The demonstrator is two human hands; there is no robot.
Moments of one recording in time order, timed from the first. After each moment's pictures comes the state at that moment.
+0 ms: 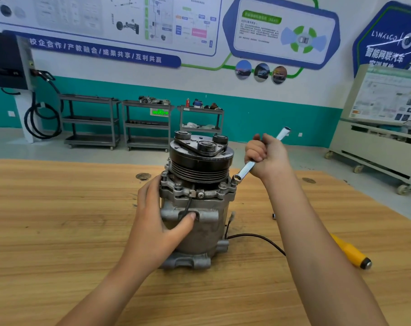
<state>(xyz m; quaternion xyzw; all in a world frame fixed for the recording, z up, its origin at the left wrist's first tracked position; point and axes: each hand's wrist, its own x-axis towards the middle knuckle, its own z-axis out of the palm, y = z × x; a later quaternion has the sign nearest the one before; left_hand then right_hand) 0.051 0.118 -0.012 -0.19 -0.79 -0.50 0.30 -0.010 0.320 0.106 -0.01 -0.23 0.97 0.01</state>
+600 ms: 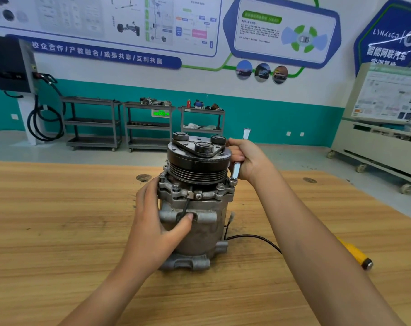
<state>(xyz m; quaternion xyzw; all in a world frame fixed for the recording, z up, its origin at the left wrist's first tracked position) 0.050 0.120 -0.013 -0.19 -0.79 -0.49 0.32 -0.031 0.300 0.105 -0.03 -0.38 0.92 -0.08</state>
